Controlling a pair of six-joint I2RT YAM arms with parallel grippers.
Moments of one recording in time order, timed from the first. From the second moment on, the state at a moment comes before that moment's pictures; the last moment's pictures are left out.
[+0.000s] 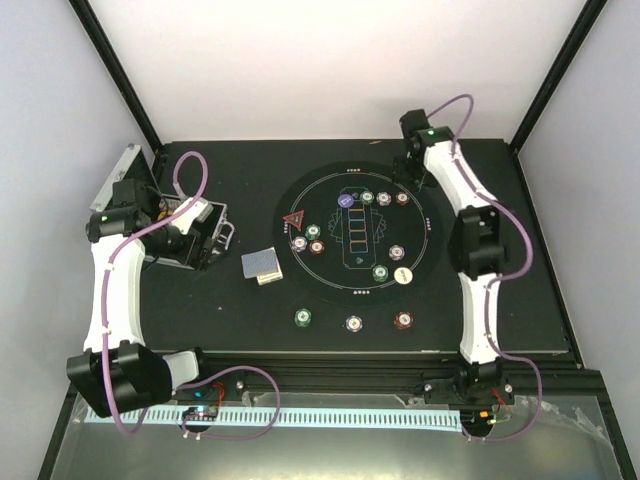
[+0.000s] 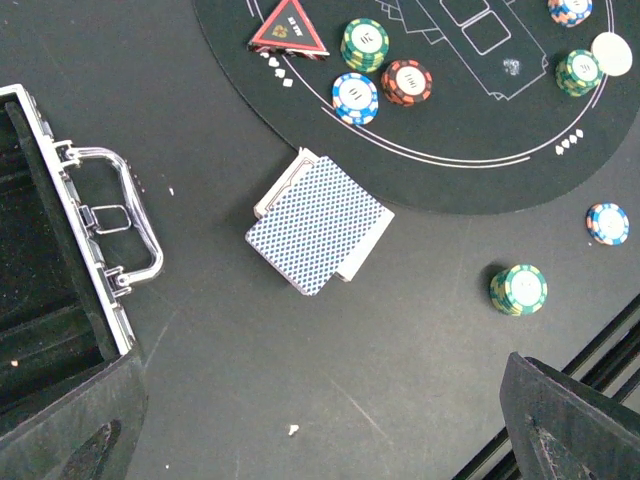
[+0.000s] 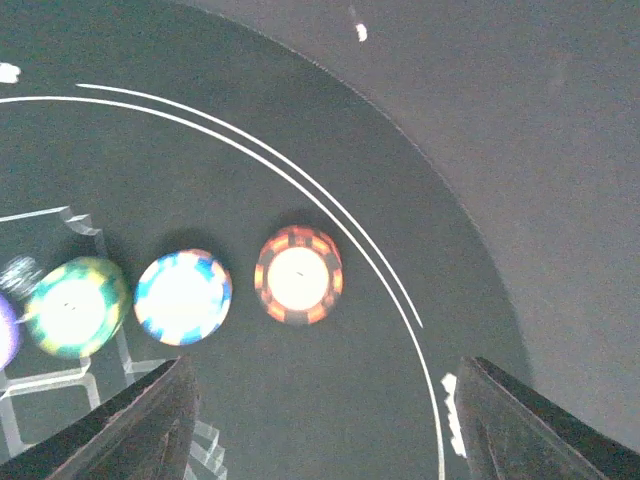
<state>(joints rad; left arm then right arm) 0.26 1.20 1.22 -1.24 0.61 0.67 0.23 2.33 2.18 -1.08 0.16 0.35</state>
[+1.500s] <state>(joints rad) 0.26 1.09 1.19 -1.27 0.57 0.76 0.82 1.35 0.62 -0.72 0.12 0.75</state>
